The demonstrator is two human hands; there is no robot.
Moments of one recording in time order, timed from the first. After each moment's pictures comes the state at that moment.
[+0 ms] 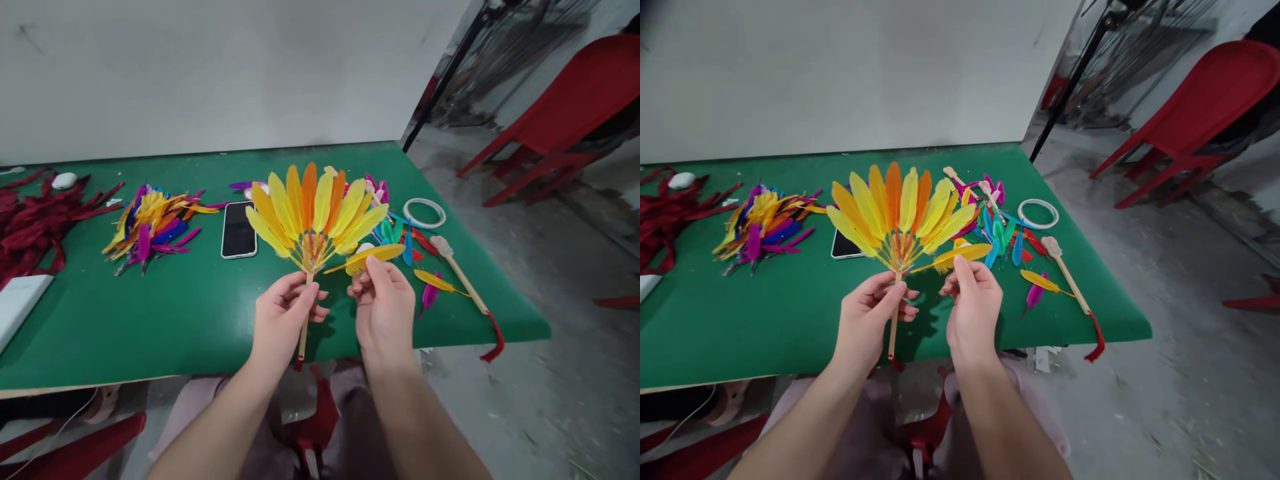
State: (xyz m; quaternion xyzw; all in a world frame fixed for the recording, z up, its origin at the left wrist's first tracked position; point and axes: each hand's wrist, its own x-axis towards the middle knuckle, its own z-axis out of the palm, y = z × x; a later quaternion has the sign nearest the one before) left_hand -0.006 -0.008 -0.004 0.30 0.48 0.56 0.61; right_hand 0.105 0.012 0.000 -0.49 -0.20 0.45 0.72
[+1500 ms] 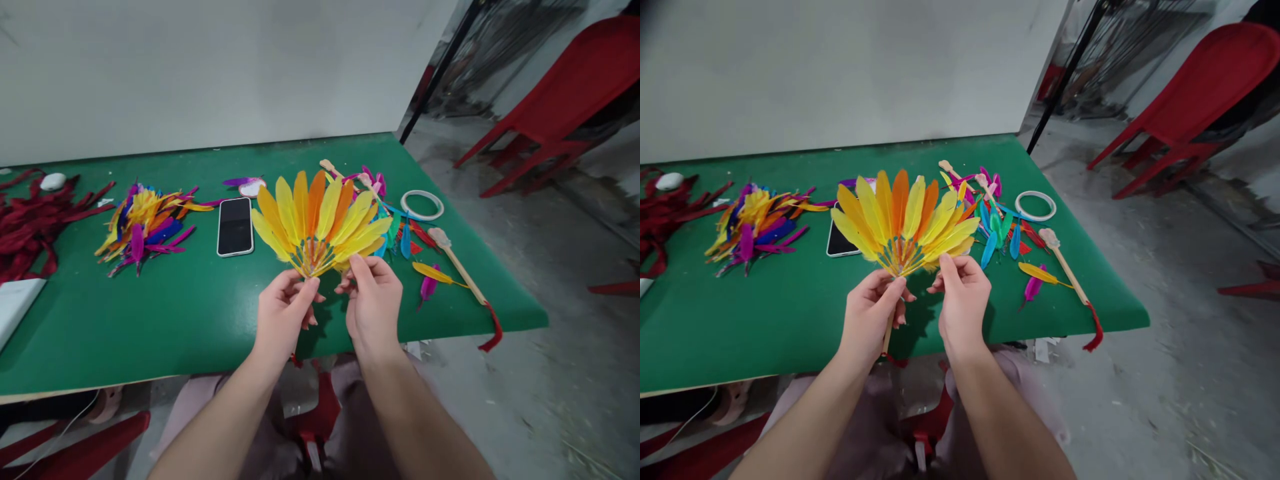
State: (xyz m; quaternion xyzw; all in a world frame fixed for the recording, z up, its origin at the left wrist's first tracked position) left_hand -0.007 -0.003 -0.016 0.38 0.49 0.52 0.58; right_hand 0.096 0.014 -0.014 -0.50 -0.23 0.43 0.71
